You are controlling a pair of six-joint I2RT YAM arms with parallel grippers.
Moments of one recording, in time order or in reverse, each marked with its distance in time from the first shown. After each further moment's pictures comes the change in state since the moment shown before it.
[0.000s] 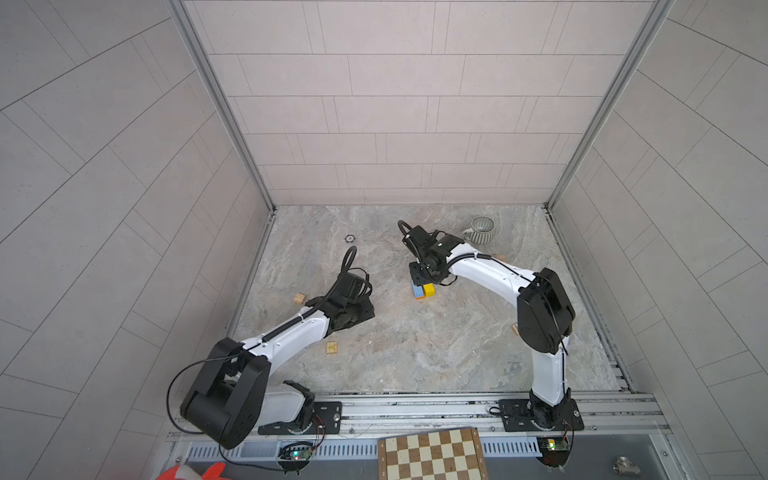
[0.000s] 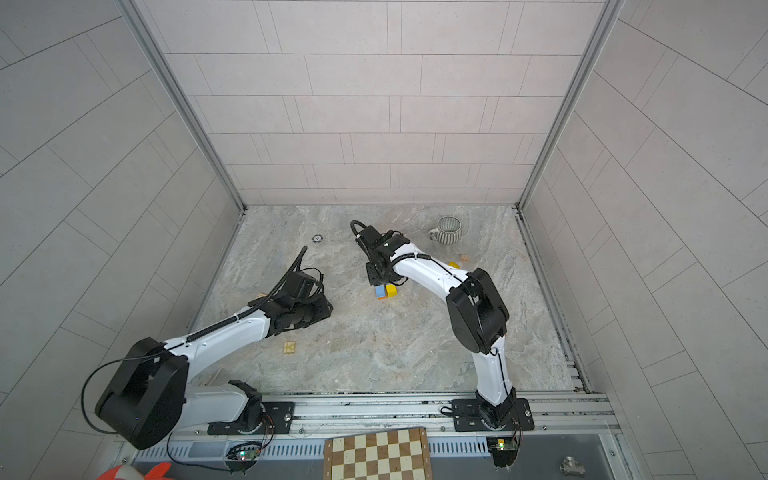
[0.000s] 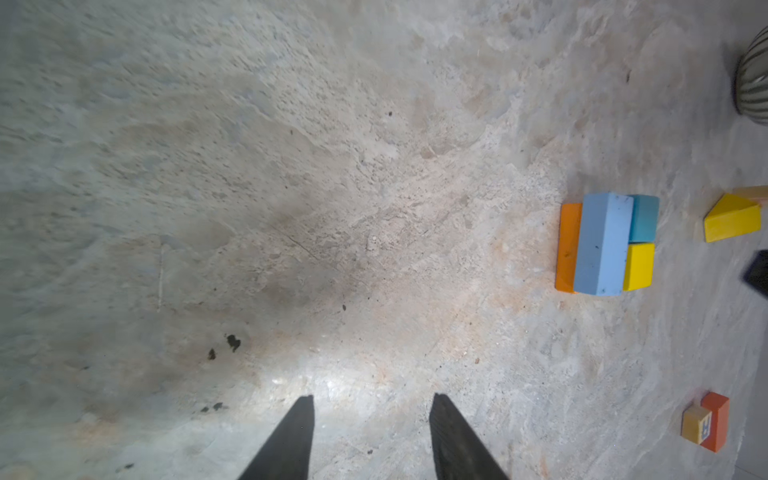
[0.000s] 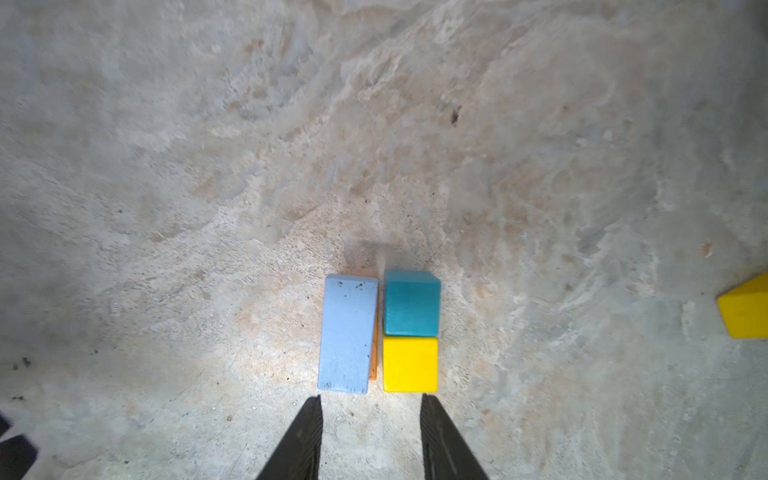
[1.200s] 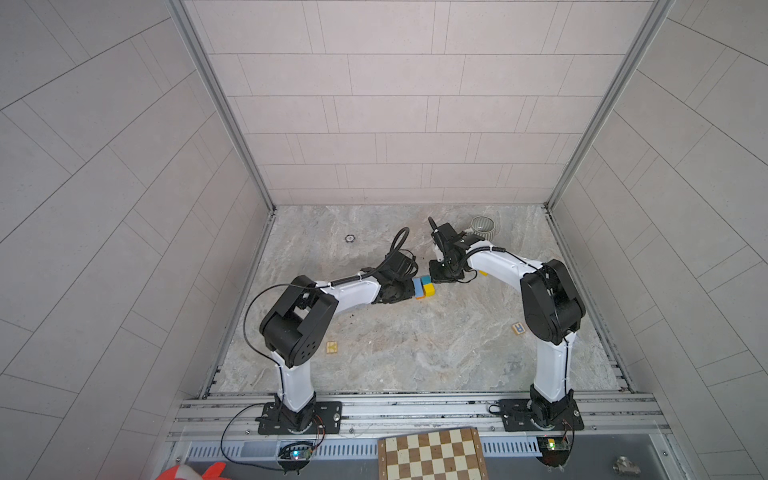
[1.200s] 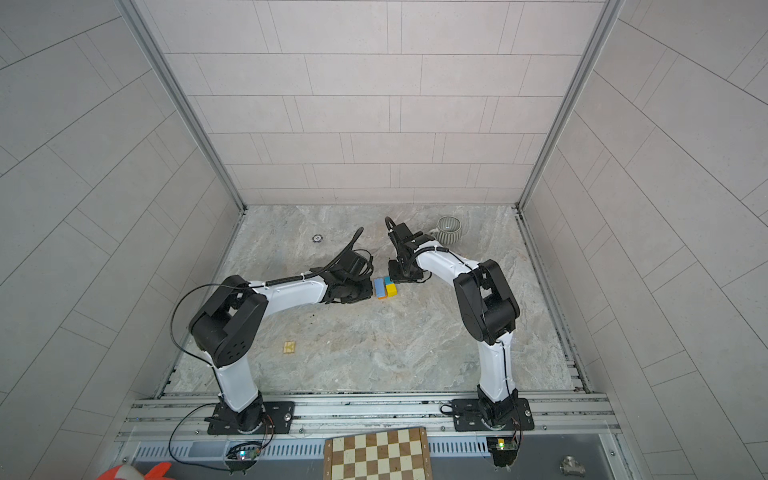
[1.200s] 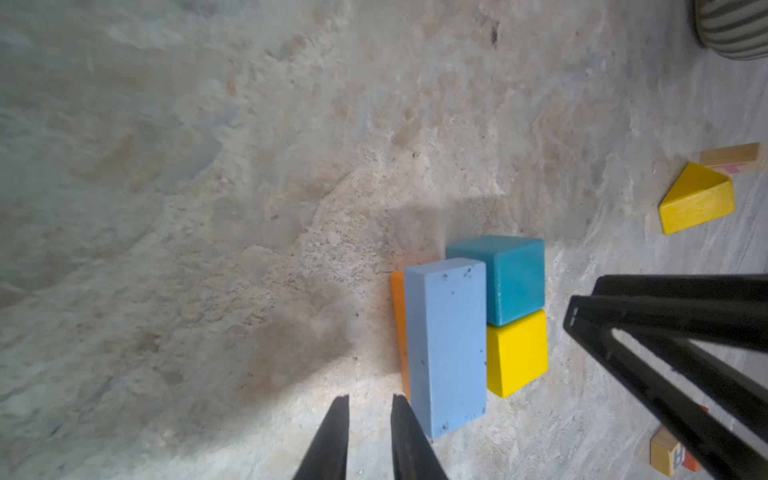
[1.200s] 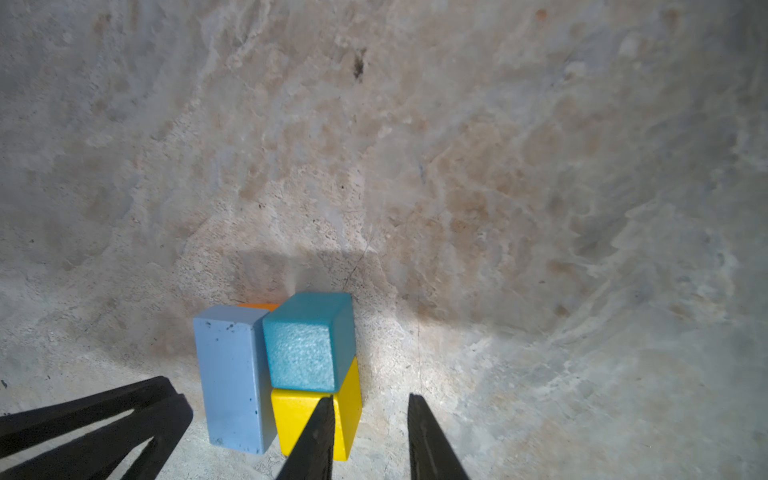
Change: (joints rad) left arm -0.188 0.518 0.464 0.058 -0.005 -0.030; right arm -0.185 0.028 -0.159 0.153 -0.234 -0.056
